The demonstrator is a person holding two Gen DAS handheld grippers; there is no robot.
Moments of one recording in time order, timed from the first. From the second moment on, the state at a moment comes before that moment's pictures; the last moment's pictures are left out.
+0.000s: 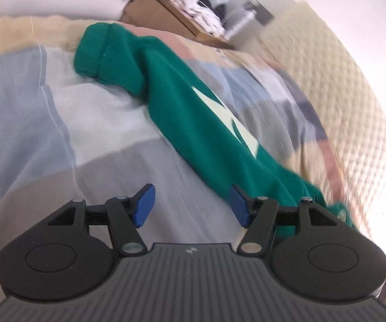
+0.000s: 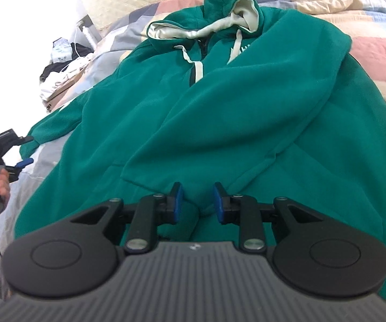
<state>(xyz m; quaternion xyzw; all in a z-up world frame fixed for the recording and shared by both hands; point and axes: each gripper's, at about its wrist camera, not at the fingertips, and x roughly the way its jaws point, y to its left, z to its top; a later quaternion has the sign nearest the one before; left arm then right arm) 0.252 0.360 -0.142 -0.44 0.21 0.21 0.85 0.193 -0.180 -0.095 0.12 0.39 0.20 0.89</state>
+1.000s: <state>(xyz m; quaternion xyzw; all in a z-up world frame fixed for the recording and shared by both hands) 0.380 0.432 -0.067 -0.23 0.18 0.35 0.89 0.229 -0.158 -0.098 0.09 0.40 0.13 0.90</state>
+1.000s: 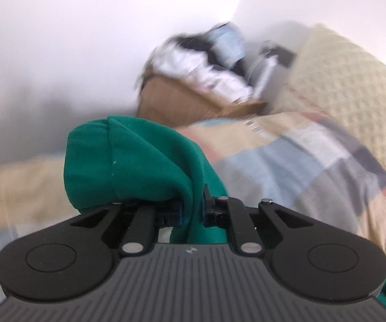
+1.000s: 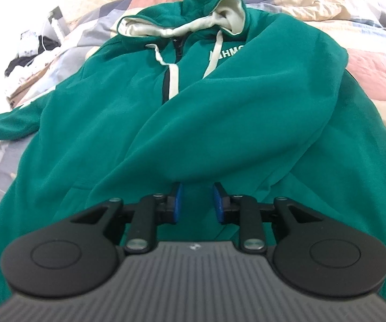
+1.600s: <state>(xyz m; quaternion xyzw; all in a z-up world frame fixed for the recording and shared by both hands) 0.335 0.083 0.106 0.14 0.12 0.05 0.98 0.184 -0.235 -0.058 0.18 0.33 0.14 0.92</state>
